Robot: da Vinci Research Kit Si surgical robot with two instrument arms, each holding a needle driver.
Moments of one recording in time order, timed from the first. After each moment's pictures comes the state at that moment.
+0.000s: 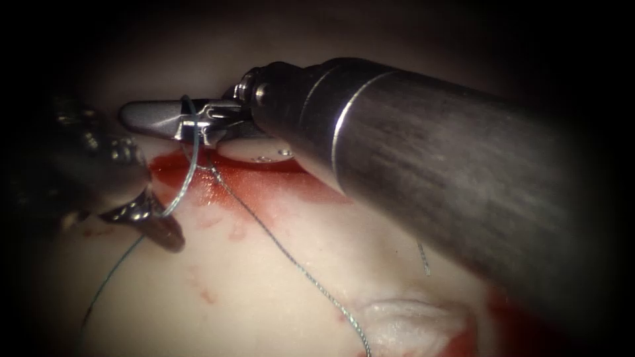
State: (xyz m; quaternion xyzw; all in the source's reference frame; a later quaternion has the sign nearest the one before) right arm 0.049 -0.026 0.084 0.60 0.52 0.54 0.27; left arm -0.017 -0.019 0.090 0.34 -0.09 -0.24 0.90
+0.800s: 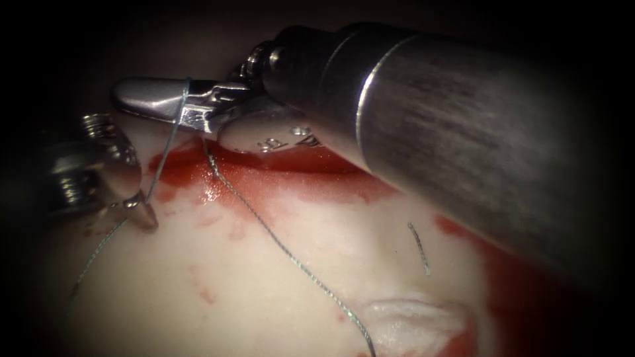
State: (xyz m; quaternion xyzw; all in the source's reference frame) right arm 0.048 -0.025 0.081 0.65 0.55 0.49 0.18; left arm -0.014 -0.019 0.096 0.29 -0.02 -0.24 0.92
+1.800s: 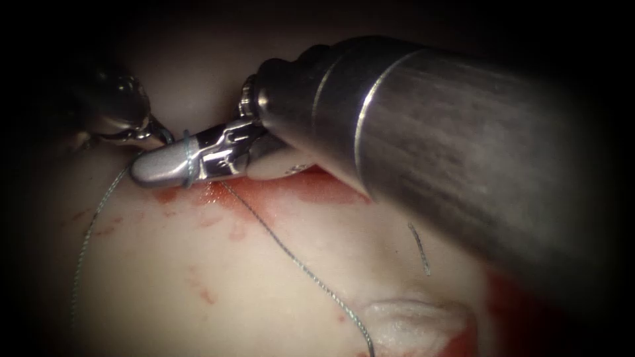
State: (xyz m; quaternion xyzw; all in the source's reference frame) right arm 0.046 -0.028 0.080 0.71 0.42 0.41 0.39; left arm -0.015 -0.014 0.094 0.19 -0.10 -0.26 0.94
